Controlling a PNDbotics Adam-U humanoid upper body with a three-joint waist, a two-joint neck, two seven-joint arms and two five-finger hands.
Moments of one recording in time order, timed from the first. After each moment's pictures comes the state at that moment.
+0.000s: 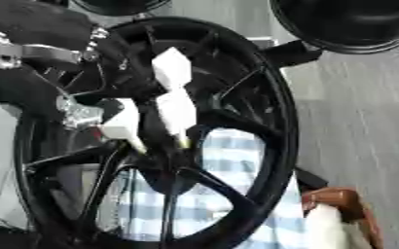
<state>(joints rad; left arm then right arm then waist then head) -0.76 1.09 -0.44 -2.00 -0.20 -0.16 -0.72 0.03 -0.31 -0.03 -1.99 0.31 0.02 -0.62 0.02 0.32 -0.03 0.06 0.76</state>
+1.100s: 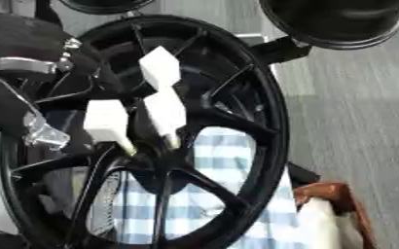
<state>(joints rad) -0.68 1.12 -0.42 -2.00 -0.29 -0.16 -0.74 0.03 -0.30 -0.02 -1.99 0.31 0.03 -0.62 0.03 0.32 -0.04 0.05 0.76</state>
